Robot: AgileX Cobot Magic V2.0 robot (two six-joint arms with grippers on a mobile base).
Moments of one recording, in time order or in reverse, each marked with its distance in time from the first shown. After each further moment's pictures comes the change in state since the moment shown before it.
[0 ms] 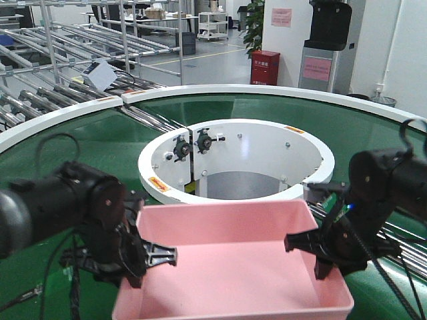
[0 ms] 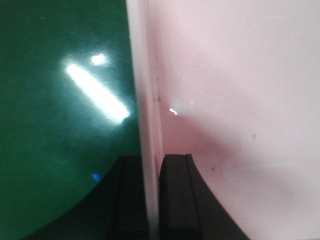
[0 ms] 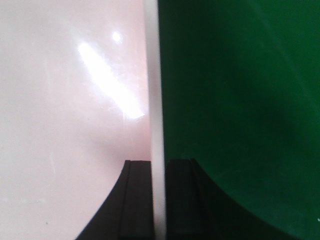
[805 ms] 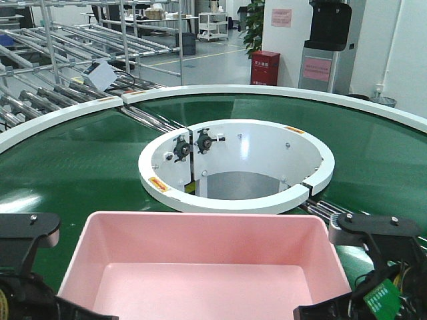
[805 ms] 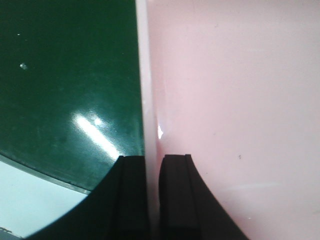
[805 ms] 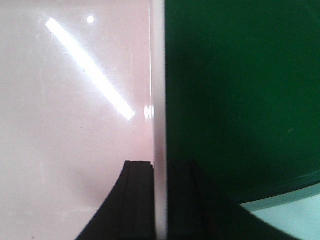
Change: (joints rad) left arm -0.335 -0.654 0.496 0.300 0.017 -0.401; right arm 0.372 -0.573 0.470 -0.220 -0.021 0.451
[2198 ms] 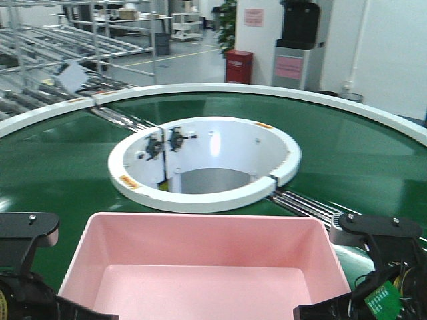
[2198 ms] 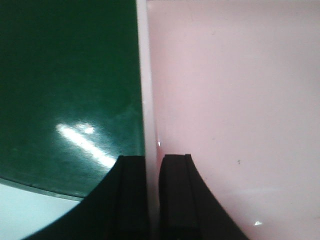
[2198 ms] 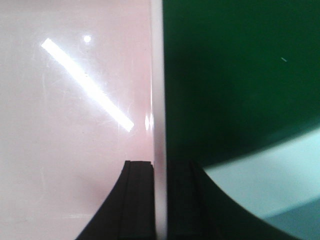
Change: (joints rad) left arm -0.001 -0.002 0.005 0.013 -0.010 -0.006; right arm 0.000 -0.002 0.007 -0.003 -0.011 0.008
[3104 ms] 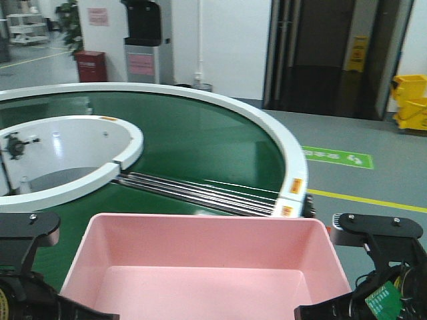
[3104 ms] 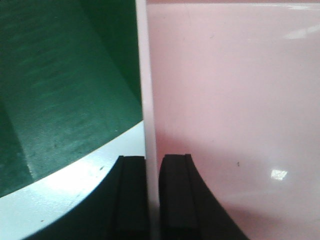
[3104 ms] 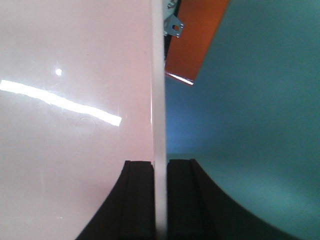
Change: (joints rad) left arm 0.000 0.000 0.000 0.000 -0.007 0.000; right arm 0.000 0.000 0.000 -0.005 0.001 0.000
